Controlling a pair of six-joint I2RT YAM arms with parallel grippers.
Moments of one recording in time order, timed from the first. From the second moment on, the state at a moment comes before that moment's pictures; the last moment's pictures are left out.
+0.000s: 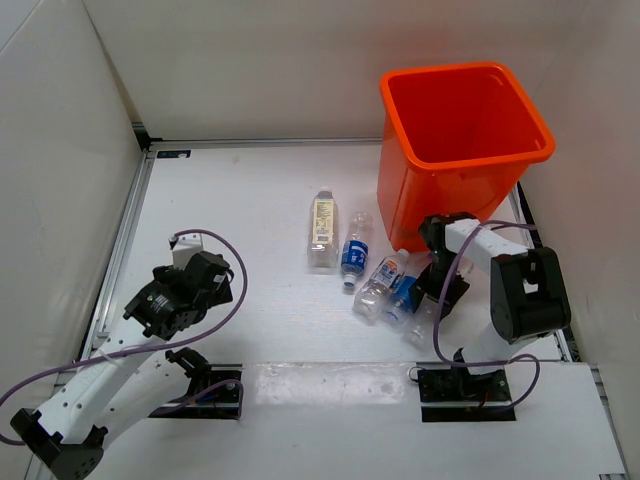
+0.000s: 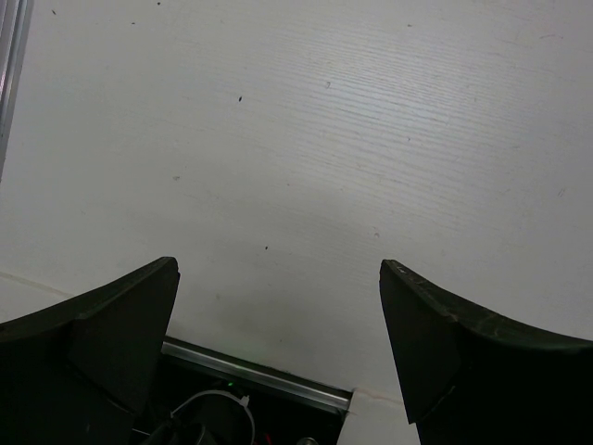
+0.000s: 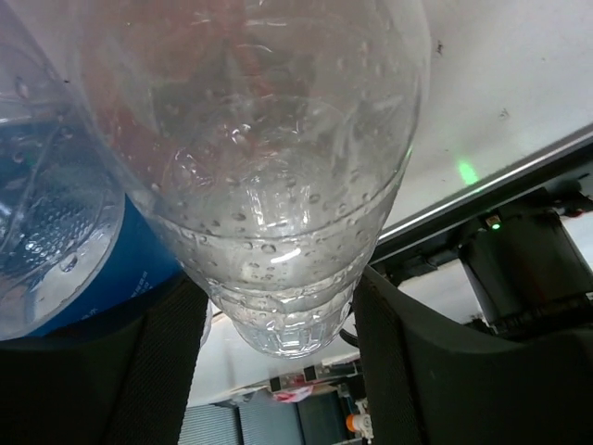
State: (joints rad) left arm -0.63 0.74 0.83 -1.12 -0.65 -0.67; right arm 0.25 1.59 0.95 -1.20 -0.02 0.90
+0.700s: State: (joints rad) left arm -0.63 0.77 0.83 -1.13 -0.68 -0.70; right arm 0.35 1.73 1.01 -1.28 0.03 0.86
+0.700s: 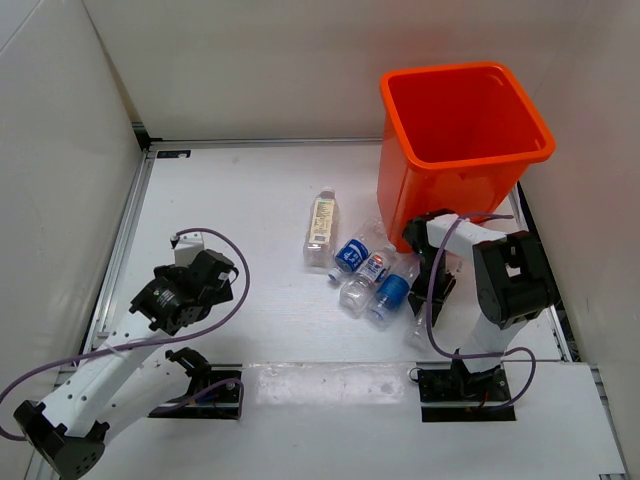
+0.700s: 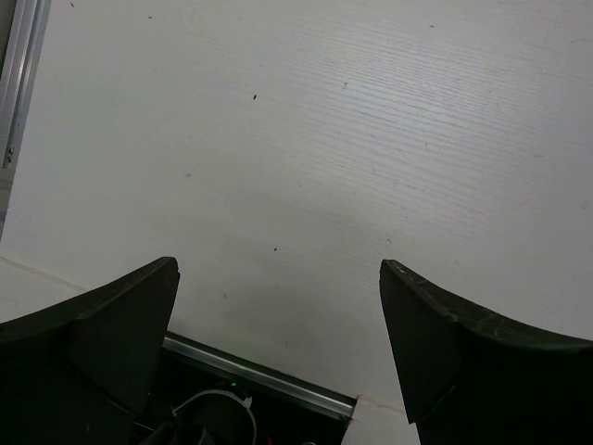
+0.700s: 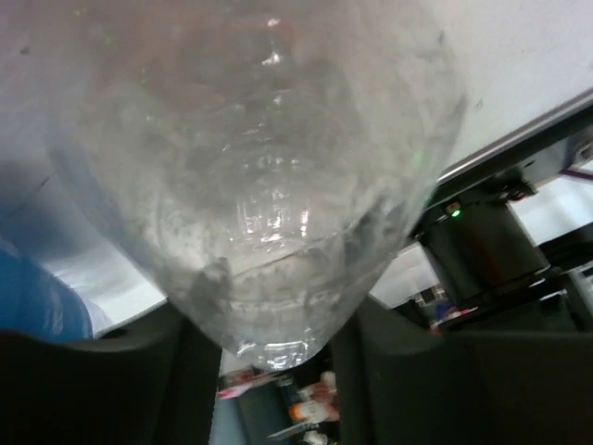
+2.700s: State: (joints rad) left arm -0.60 1.19 1.10 -0.78 -0.64 -0.35; right arm -0.08 1.69 2.34 -1.02 -0.43 0.82
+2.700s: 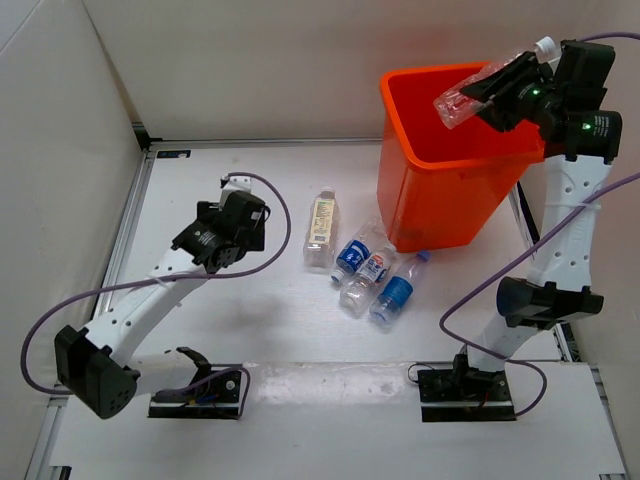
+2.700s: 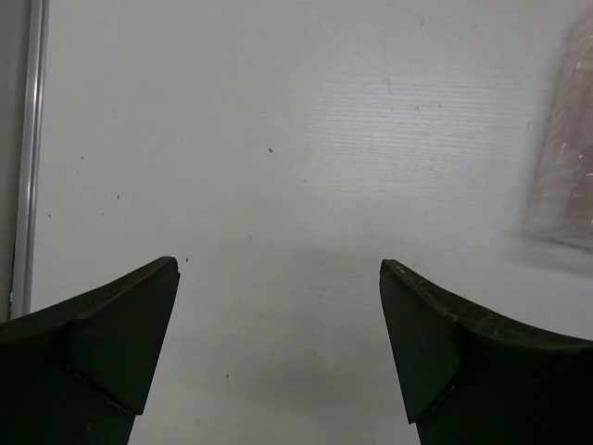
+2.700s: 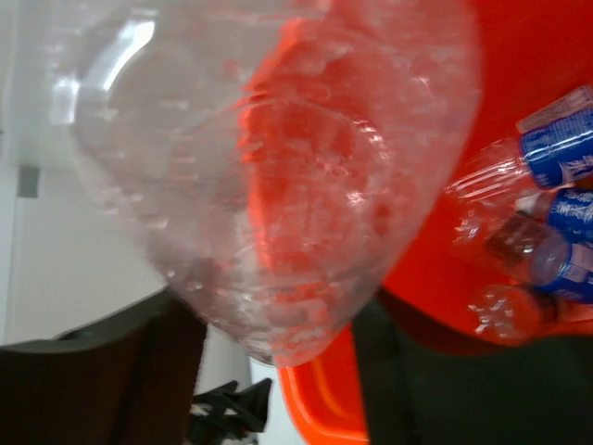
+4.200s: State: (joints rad) left arm -0.41 1.86 1.74 -0.78 -0.06 -0.23; right arm 0.34 0.91 1.73 -1.15 0.58 0.25
